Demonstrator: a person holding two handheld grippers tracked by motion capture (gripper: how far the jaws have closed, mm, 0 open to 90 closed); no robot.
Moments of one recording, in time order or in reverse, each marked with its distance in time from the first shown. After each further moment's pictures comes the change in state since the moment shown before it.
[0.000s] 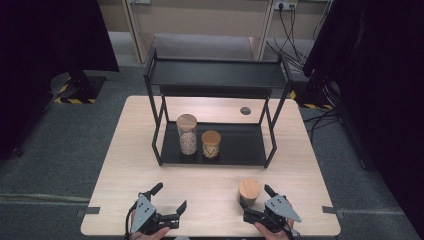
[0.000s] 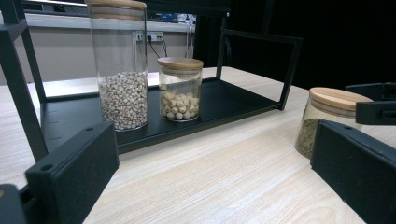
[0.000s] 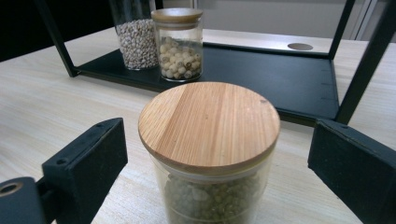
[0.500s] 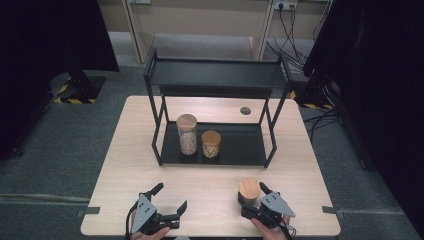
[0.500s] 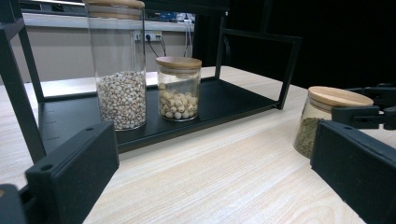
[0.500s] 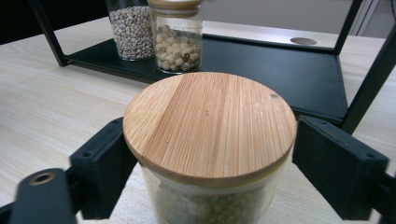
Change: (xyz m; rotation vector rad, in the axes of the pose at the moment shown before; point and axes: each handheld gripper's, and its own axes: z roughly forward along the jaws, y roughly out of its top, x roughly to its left) left arm 0.000 0.000 0.000 0.004 -0.004 0.002; right arm 0.000 0.000 0.015 0.024 -0.006 -0.020
